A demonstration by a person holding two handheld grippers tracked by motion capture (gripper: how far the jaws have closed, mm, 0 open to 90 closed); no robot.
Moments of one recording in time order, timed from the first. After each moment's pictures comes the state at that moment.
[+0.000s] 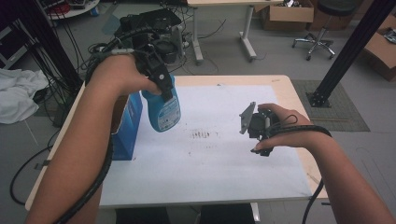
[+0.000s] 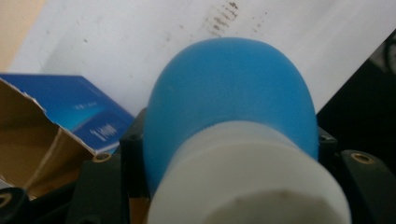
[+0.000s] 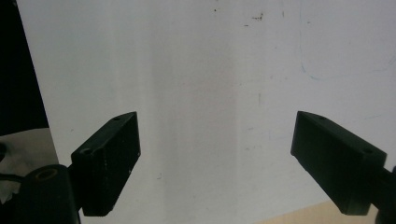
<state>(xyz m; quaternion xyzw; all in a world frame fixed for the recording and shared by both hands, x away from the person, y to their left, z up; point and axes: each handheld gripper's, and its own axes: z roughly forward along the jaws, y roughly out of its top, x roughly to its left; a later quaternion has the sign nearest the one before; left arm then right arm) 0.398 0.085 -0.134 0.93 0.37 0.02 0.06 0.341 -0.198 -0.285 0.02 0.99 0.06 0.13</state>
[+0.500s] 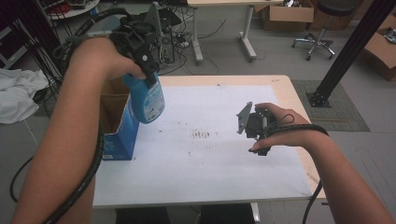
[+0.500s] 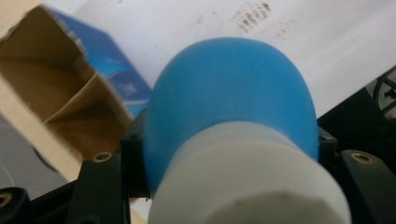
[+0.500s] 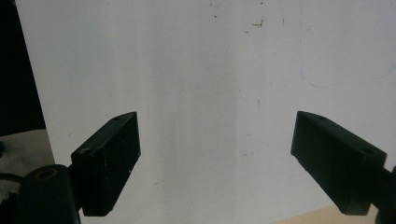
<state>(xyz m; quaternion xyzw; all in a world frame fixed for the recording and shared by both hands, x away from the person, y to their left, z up) 0.404 0.124 -0.100 0.88 0.48 0.03 0.04 0.343 -0.193 -0.286 0.01 0.99 0.06 0.13</state>
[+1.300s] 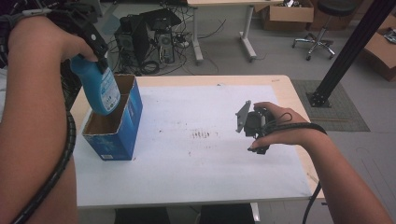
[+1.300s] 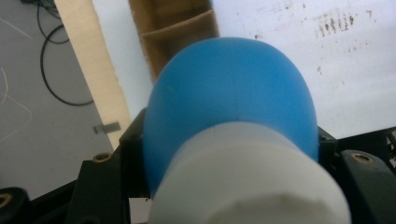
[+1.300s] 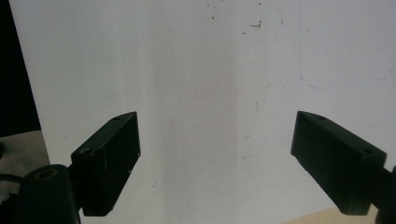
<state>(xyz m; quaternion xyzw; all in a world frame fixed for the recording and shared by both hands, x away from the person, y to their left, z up) 0.413 0.217 -0.076 0.77 0.63 0.04 0.01 0.348 -0.191 -0.288 0.01 0.99 0.06 0.13</state>
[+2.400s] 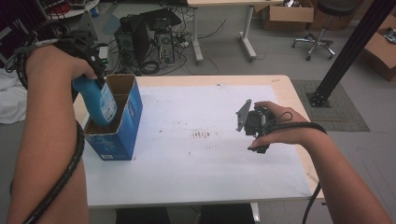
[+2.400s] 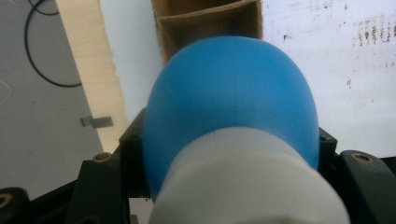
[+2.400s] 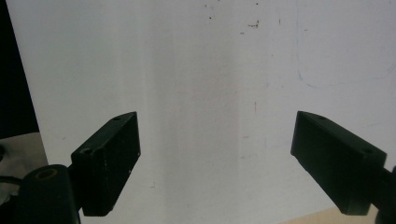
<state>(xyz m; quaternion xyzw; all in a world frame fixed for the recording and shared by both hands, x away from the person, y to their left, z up) 0.430 0.248 -0.143 0.74 0.67 0.02 0.00 0.350 -0.192 -0.288 0.02 0.99 0.07 0.13</state>
